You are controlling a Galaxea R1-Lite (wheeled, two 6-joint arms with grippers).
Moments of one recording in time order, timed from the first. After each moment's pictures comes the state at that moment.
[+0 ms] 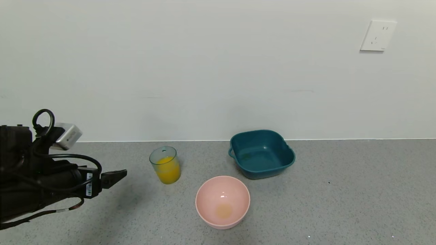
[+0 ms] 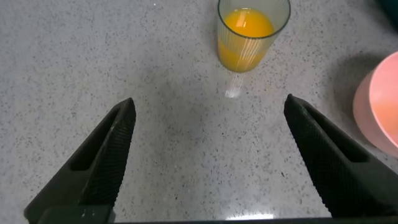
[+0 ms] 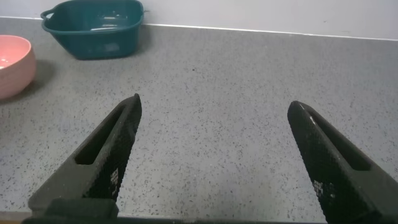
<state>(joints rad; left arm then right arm) 0.00 1.39 -0.62 -0.23 -0.03 0.07 0.00 0.00 0.00 0.00 0.00 -0.02</state>
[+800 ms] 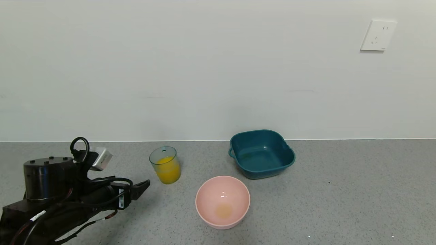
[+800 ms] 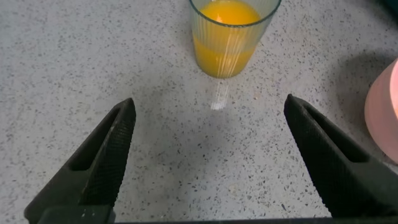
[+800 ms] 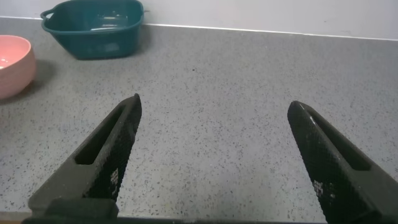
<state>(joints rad) -0.09 1.64 -0.34 -0.83 -0.02 0.02 0.00 0.00 0.00 0.00 0.00 -0.02</state>
